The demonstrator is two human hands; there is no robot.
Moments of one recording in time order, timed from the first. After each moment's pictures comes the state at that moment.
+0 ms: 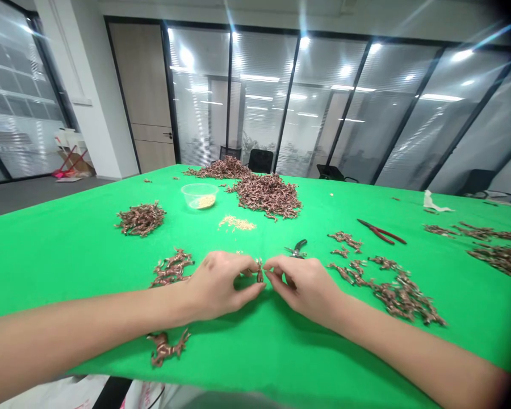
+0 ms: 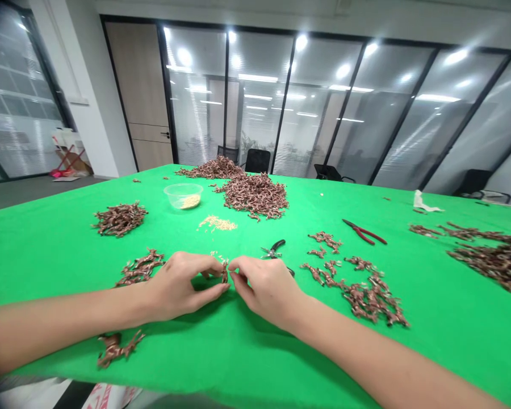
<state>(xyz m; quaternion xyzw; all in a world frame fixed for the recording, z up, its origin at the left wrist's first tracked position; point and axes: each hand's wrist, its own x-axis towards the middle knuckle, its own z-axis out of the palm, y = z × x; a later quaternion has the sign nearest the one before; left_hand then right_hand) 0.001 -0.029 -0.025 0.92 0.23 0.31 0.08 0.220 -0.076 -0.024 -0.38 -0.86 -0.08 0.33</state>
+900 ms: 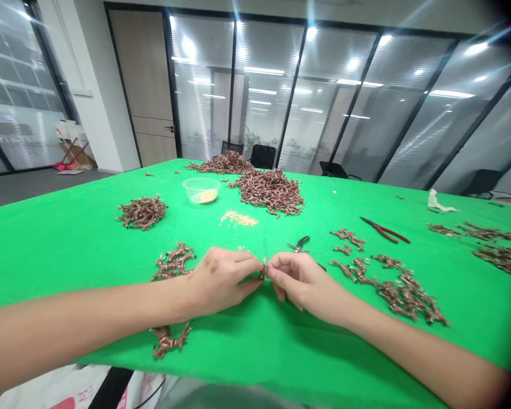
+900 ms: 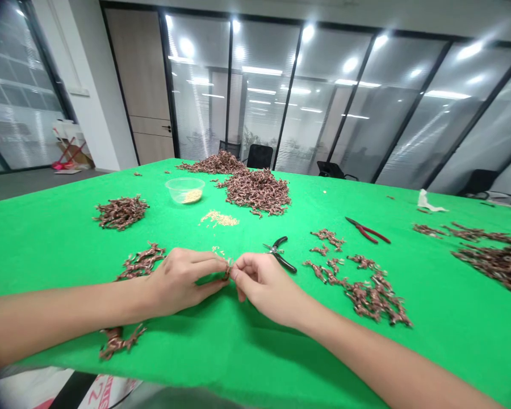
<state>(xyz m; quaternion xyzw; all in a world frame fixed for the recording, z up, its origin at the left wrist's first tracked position) 0.000 -0.023 -0.029 0.93 0.17 0.32 -0.01 0.205 -0.086 -0.004 -0.48 -0.70 0.42 0.33</state>
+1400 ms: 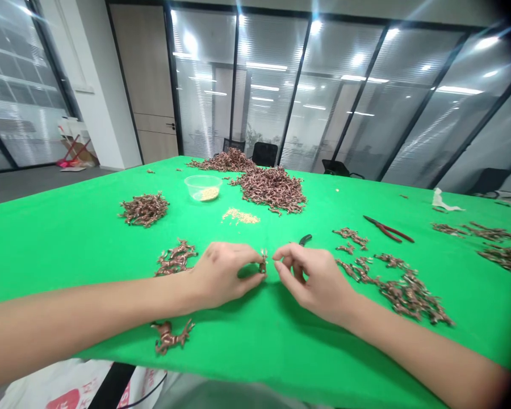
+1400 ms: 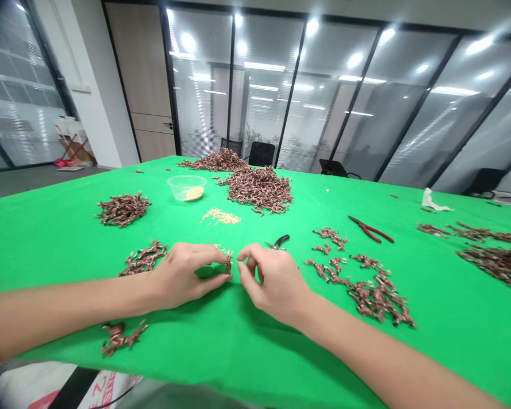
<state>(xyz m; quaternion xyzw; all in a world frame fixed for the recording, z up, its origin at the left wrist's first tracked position) 0.000 -0.024 -0.026 0.92 0.21 0.33 0.03 0.218 -0.086 -0.016 -0.44 -0.82 0.03 0.36</state>
